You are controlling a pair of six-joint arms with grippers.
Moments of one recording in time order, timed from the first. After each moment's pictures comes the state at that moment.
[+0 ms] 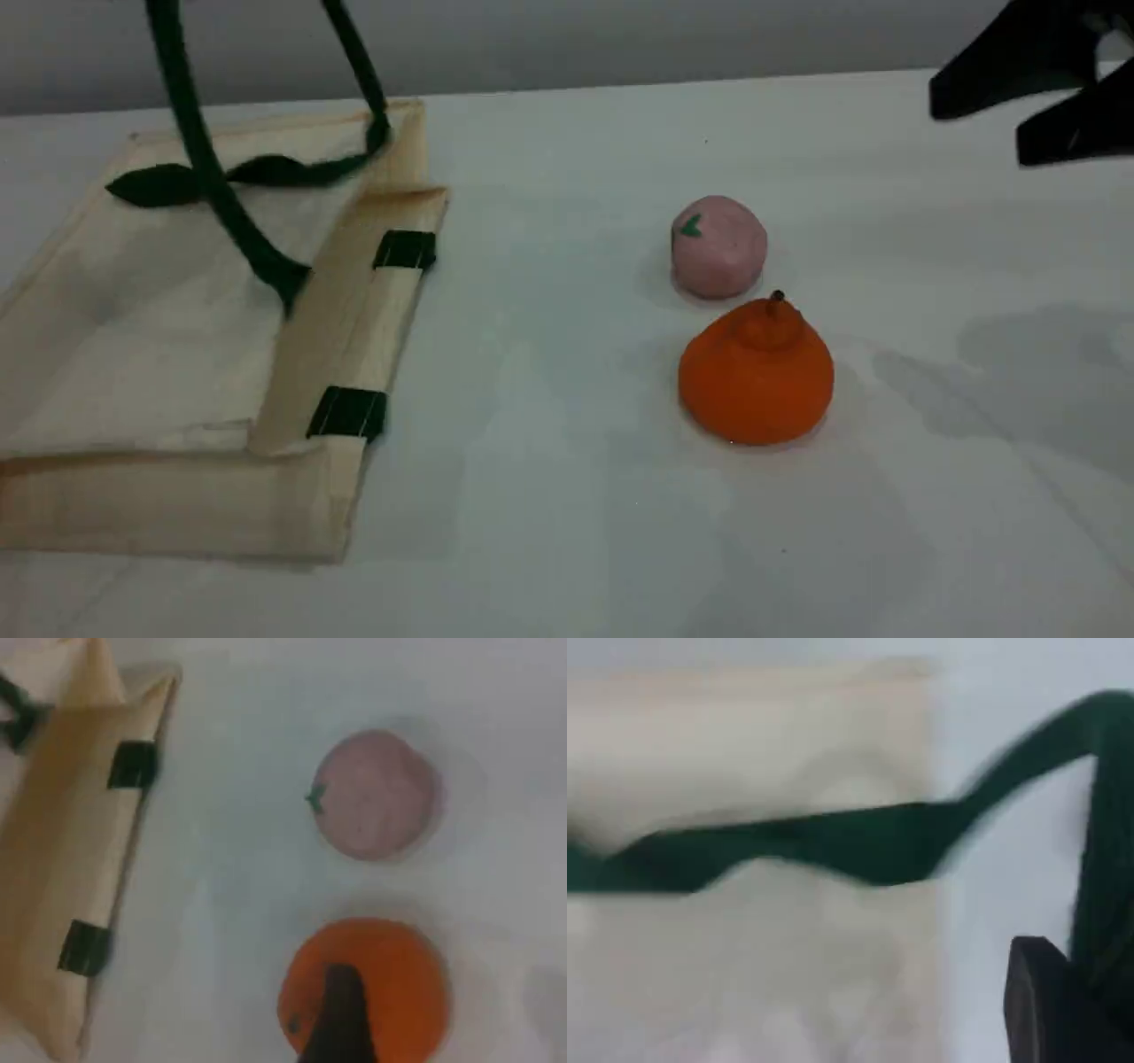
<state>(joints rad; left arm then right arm) -0.06 1.80 -1.47 -0.51 0.92 0.31 -0.03 1.64 -0.70 1.45 0.60 -1.28</state>
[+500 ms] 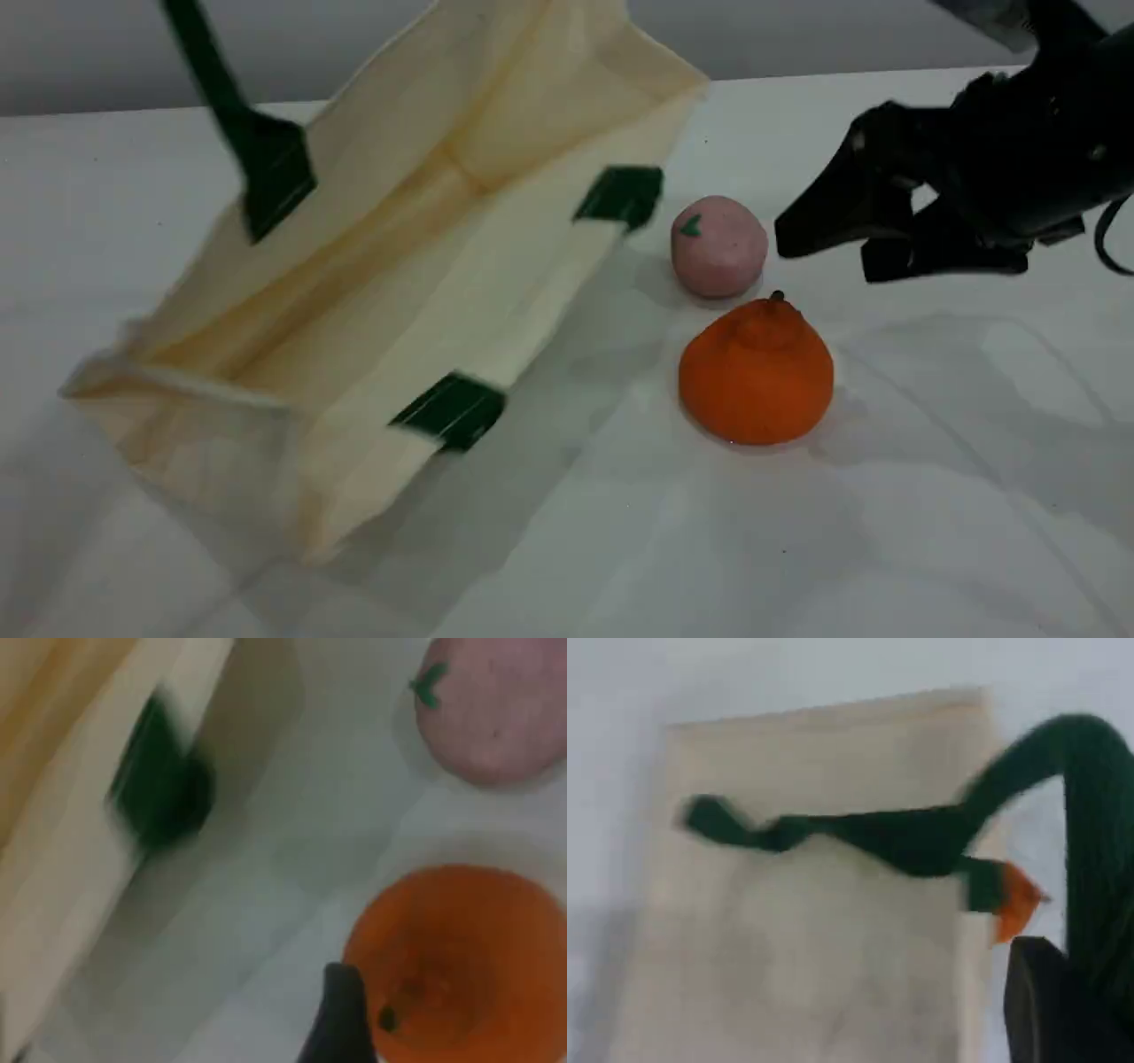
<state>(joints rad) -0.16 1.59 -1.57 -0.50 1.11 0.29 0.17 1.85 -0.70 1.75 0.56 -1.57</state>
